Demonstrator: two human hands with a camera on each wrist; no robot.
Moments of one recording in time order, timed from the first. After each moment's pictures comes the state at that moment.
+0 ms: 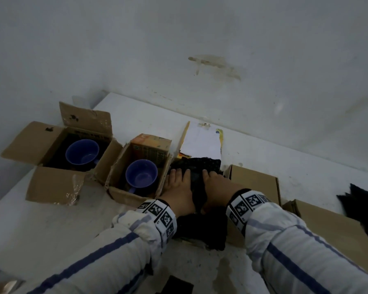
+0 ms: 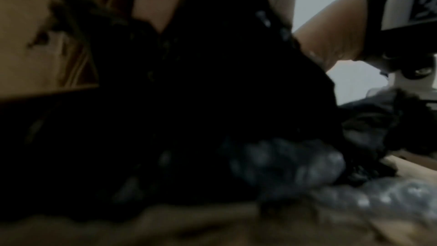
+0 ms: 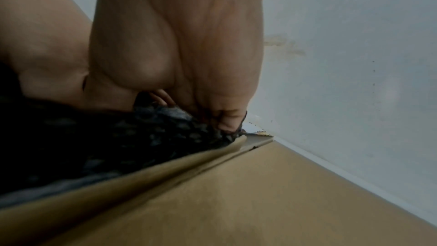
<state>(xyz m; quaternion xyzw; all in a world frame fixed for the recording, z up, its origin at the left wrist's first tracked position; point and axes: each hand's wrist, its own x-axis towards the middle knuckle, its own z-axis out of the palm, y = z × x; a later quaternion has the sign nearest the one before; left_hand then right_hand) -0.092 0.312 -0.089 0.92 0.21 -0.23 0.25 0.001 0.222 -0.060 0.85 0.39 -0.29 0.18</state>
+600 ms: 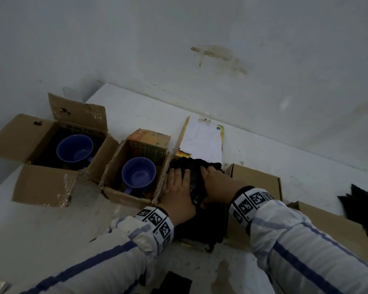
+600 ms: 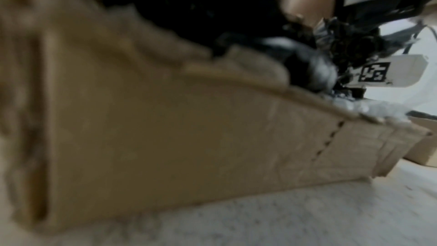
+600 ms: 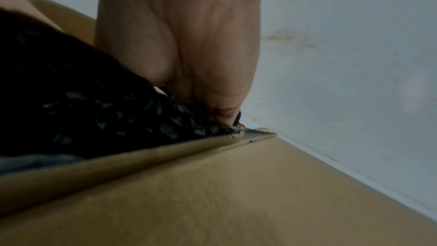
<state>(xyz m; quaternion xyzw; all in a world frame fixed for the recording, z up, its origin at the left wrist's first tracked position) -0.099 0.305 -0.109 0.94 0.23 -0.14 0.21 0.014 0.233 -0.069 0.84 0.43 -0.29 0.16</state>
